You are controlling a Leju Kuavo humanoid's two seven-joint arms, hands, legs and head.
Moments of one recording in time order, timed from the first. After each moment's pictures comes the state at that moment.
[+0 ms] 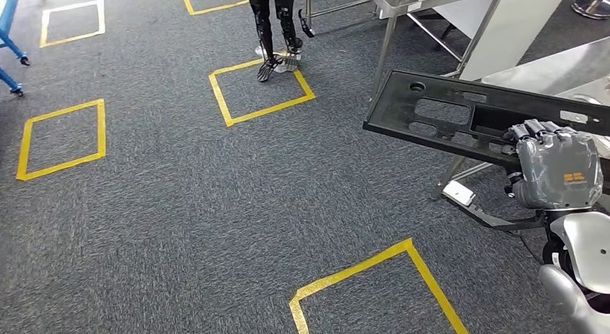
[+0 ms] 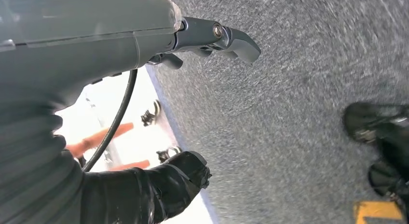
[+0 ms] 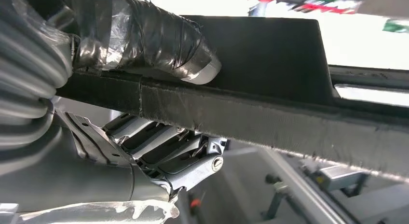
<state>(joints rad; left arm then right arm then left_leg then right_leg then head) 0.00 0.06 -0.89 -0.02 0.67 -0.06 0.04 -0.20 -0.72 0.36 -1.93 1.29 -0.13 0.18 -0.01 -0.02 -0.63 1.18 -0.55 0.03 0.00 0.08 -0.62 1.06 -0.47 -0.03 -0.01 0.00</state>
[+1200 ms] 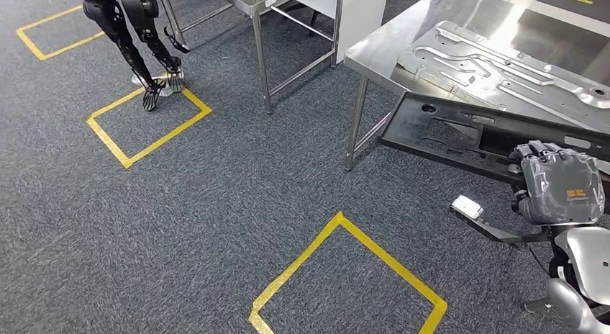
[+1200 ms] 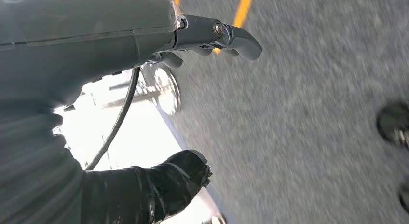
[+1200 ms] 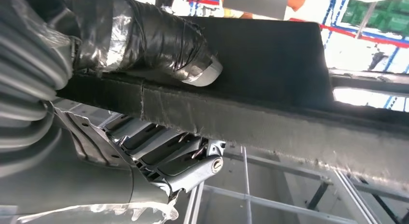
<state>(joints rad) -0.01 0.06 -0.94 -0.02 0.68 -0.03 0.12 -0.09 -0.75 0.31 -1.89 1.27 -0.15 0.18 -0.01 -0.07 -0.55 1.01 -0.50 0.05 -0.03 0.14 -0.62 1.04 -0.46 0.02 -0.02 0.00</state>
